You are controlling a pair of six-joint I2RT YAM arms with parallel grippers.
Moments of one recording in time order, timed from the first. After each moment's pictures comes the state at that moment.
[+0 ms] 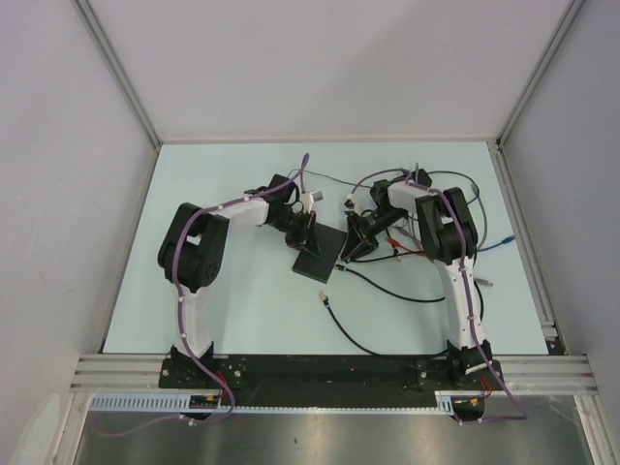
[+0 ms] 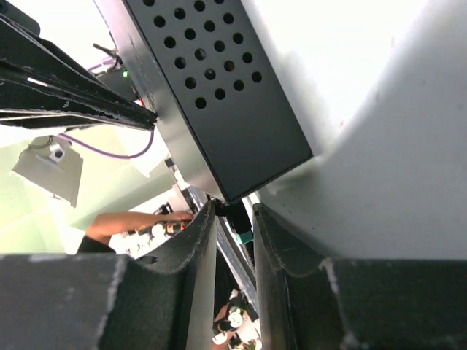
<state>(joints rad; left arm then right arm) -0.43 2.03 1.33 -0.49 0.73 -0.17 0.32 2.42 1.68 -1.00 -1.03 -0.05</state>
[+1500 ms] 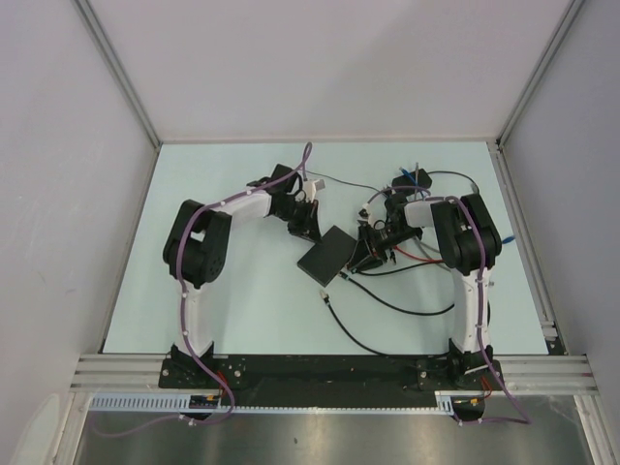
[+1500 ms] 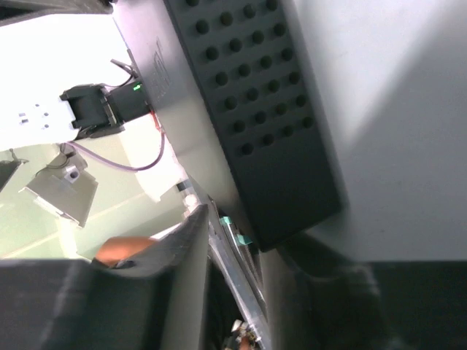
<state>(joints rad) -0.43 2.08 1.45 -0.49 0.65 -0.15 0.28 2.19 1.27 -0.59 -1.08 0.12</state>
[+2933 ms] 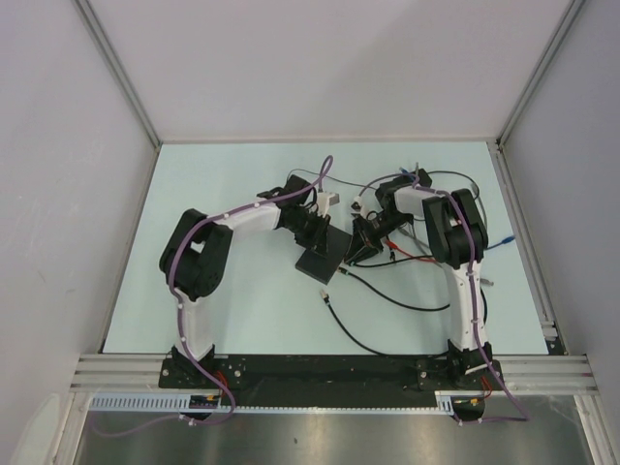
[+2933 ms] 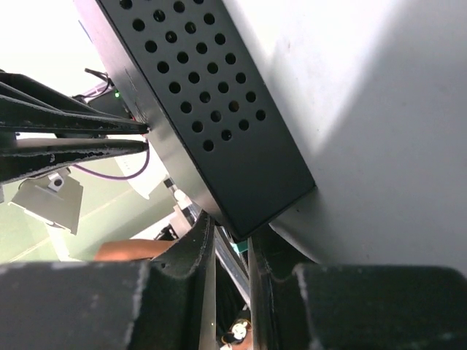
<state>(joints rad) -0.56 1.98 1.33 -0.45 0.54 -0.06 0.31 2.33 1.54 -0.86 -0.98 0.07</state>
